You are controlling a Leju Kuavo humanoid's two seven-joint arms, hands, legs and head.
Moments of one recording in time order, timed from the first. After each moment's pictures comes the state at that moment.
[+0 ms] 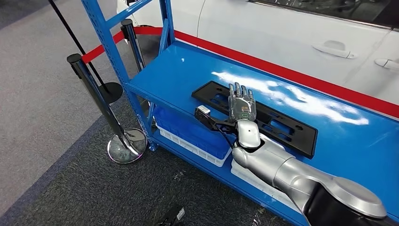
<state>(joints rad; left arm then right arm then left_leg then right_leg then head) -0.18 -0.11 -0.98 -0.21 0.88 0.20 -0.10 -0.98 0.01 1.21 -0.43 0.61 -0.42 0.51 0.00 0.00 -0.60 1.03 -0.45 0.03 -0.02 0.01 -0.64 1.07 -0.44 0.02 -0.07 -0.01</state>
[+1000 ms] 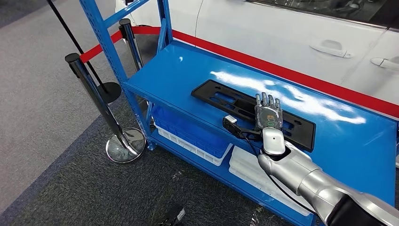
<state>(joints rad) -0.18 -0.11 -0.98 -0.21 0.85 0.22 -0.09 -0.87 -0.18 1.05 -0.49 0.82 -0.30 0.51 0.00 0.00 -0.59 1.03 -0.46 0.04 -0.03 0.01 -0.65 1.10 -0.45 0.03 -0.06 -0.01</state>
